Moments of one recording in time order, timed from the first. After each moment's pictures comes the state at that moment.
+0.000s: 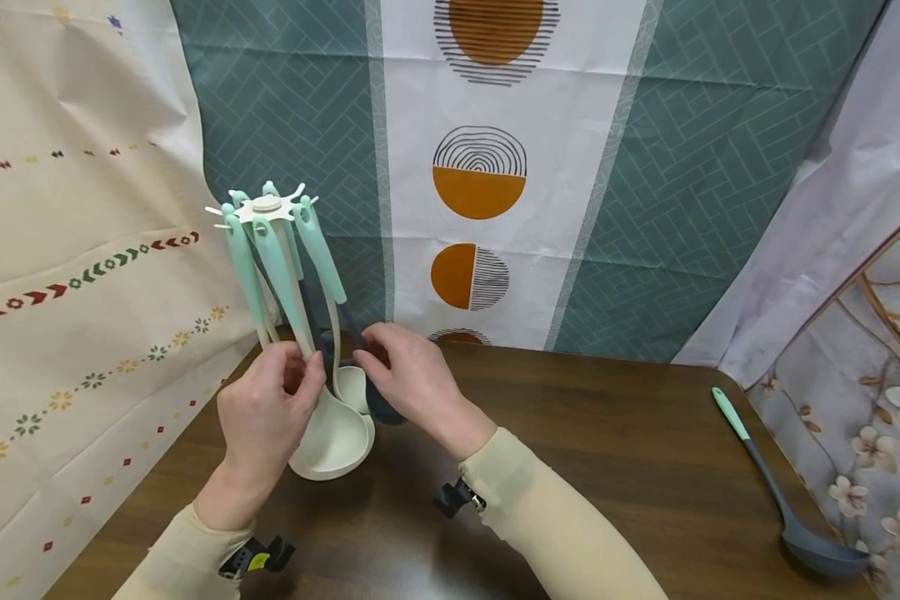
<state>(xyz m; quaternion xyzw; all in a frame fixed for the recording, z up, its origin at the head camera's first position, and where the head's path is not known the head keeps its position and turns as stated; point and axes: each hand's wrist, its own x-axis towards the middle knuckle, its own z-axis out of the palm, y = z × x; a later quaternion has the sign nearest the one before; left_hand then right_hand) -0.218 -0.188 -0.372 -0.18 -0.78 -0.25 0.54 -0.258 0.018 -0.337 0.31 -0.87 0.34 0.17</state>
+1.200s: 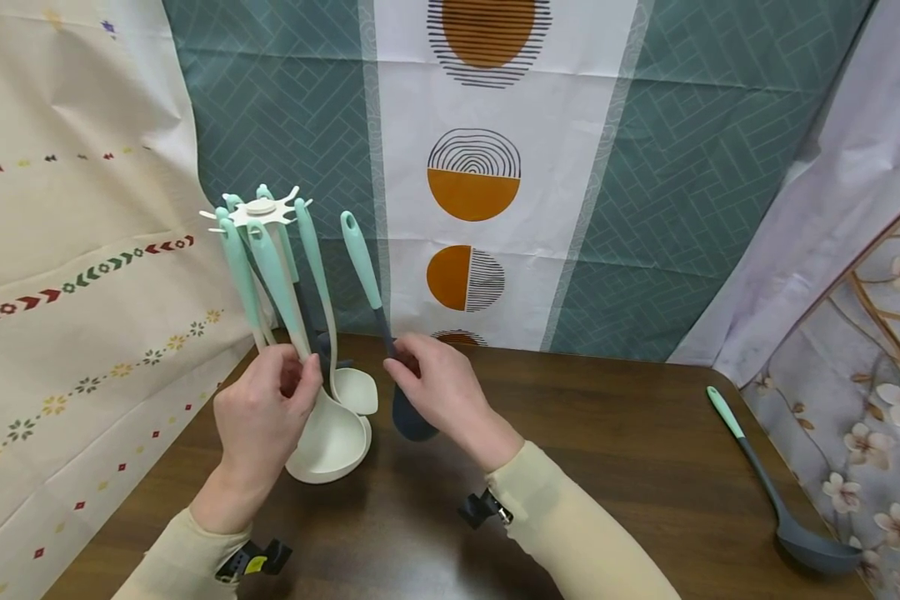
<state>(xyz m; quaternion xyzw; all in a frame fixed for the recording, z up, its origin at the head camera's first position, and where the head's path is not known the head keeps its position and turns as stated) -0.218 -0.188 -0.373 -0.18 -0.79 -0.24 0.53 -0.254 0.055 -0.348 0.27 -0.89 0.34 0.17</state>
